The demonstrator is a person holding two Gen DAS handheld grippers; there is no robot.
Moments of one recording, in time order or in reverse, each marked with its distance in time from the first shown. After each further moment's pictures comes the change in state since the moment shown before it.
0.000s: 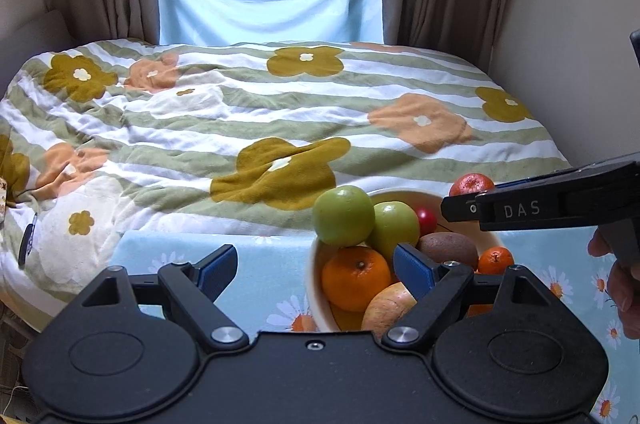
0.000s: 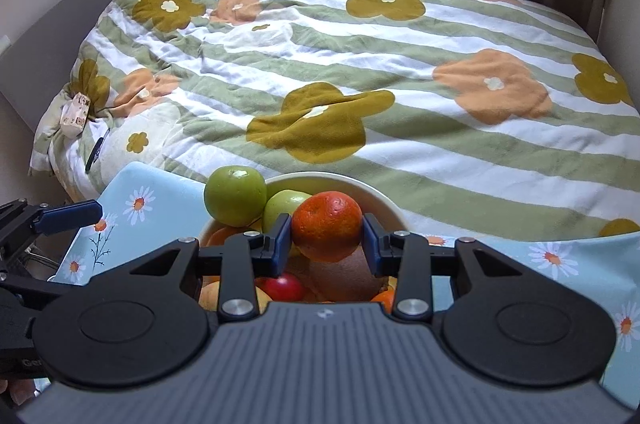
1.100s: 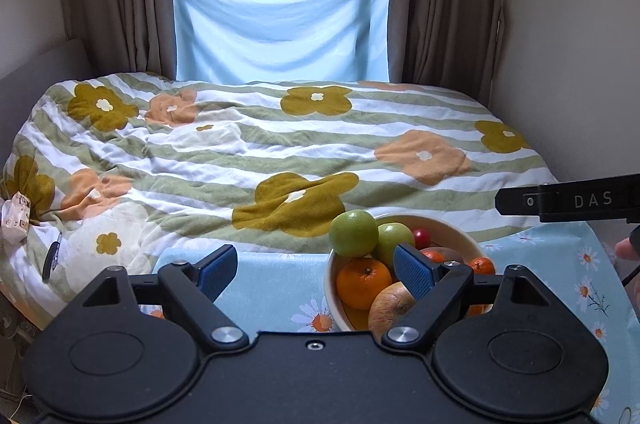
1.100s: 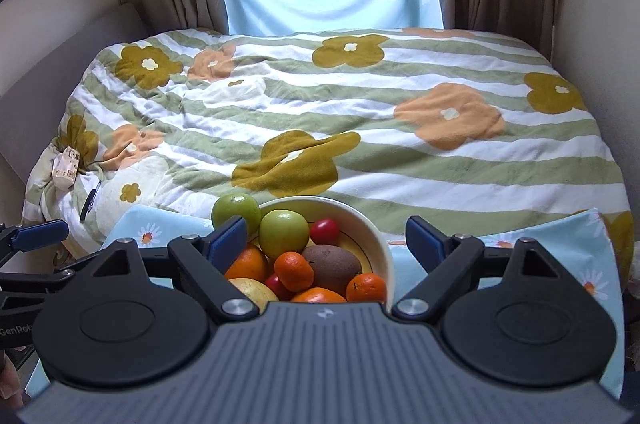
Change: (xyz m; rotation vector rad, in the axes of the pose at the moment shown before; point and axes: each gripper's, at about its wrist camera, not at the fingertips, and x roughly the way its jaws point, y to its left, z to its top) left arm -0.073 0.003 -0.011 0.003 -0.125 0.020; right arm -0.104 -0.002 -0.028 0.093 -0.189 -0.101
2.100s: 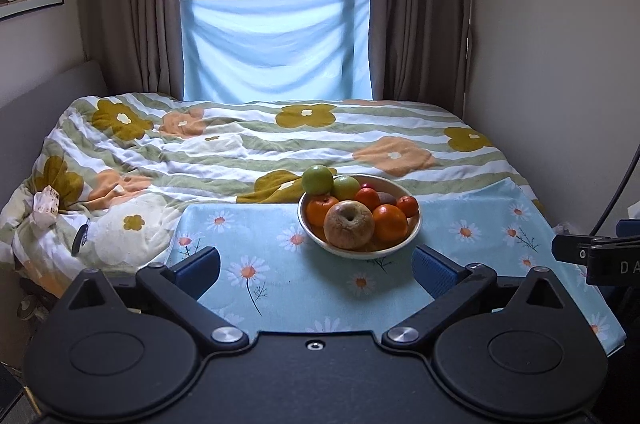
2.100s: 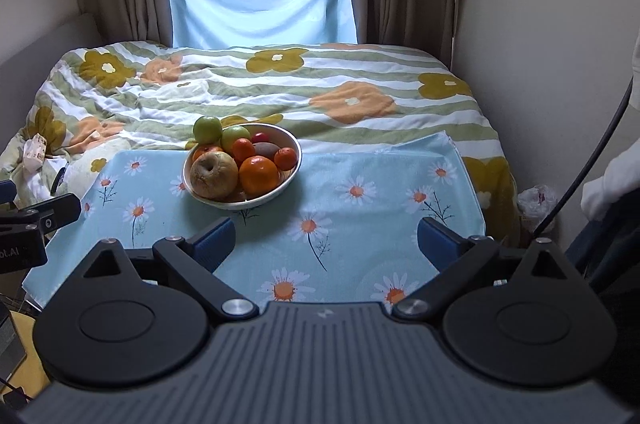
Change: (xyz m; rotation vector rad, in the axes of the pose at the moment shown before) left arm -0.162 -0.032 -0.095 0.019 -0.077 -0.003; right arm -0.213 0.011 -0.156 0.025 -0.067 -0.234
